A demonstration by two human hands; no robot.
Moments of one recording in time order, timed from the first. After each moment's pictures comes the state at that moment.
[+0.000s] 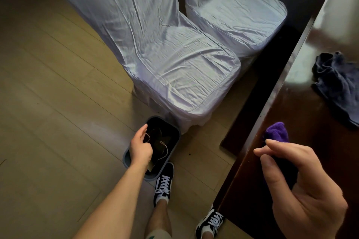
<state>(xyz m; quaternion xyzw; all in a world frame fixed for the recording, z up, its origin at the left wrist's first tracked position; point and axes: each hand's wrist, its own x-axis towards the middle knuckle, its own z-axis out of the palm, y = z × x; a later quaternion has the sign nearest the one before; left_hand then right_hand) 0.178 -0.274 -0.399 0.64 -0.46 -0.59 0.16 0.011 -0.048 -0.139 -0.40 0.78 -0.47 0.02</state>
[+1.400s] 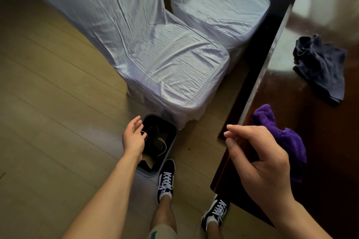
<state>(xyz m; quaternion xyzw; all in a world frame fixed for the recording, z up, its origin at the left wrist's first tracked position) 0.178 -0.291 -0.374 0.61 -0.40 -0.66 0.21 0.023 -0.059 -0.151 -0.41 0.80 -0.43 0.06</state>
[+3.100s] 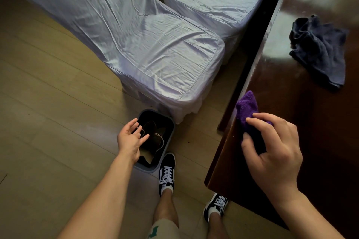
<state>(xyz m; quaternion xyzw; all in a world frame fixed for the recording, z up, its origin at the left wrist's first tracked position) 0.180 -0.281 -0.385 0.63 -0.32 -0.68 0.19 -0.003 -0.021 -0.192 -0.36 0.90 -0.25 -0.07</state>
